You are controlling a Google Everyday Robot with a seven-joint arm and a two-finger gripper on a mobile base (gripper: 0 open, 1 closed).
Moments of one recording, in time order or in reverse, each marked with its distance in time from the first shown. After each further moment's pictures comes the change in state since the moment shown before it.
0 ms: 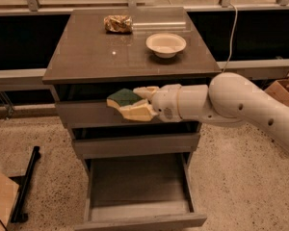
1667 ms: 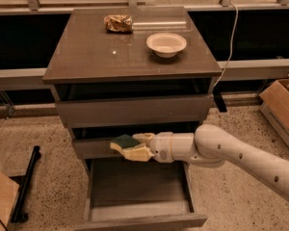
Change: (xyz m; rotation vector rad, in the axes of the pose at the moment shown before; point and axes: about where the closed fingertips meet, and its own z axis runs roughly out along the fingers) arm 0.174 0.008 0.060 -0.120 0.016 0.226
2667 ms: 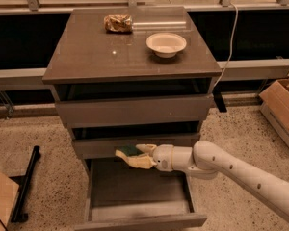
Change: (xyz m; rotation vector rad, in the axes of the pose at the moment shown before) arm 0.075 -0.051 0.024 -0.021 -0.076 0.108
